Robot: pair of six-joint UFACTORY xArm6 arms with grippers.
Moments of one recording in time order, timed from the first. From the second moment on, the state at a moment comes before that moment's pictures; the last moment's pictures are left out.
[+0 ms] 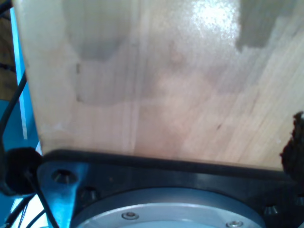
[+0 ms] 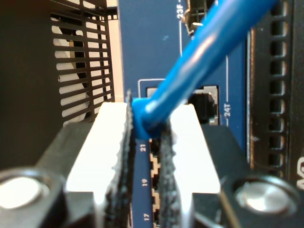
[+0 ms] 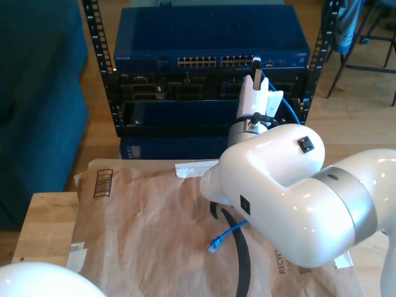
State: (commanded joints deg) left arm 99.2 -30.5 -4.6 1.7 57.4 -0.6; right arm 26.6 49.6 -78.4 38.5 -78.2 76.4
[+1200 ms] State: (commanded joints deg) left arm 99.2 -30.5 -4.6 1.7 57.4 -0.6; right arm 27.3 28.9 -54.6 37.3 -66.1 76.2
